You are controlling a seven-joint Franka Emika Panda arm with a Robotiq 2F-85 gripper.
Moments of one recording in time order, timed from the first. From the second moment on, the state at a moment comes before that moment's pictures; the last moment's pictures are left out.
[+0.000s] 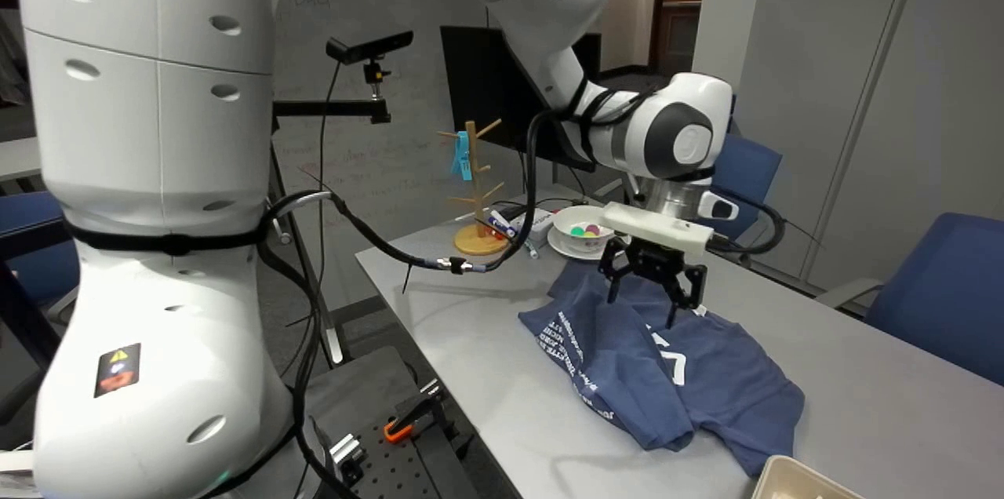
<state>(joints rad) -0.02 0.35 0.01 -2.07 -0.09 2.15 -0.28</state>
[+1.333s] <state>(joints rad) -0.11 0.64 -0.07 -2.04 -0.19 2.41 -0.29</state>
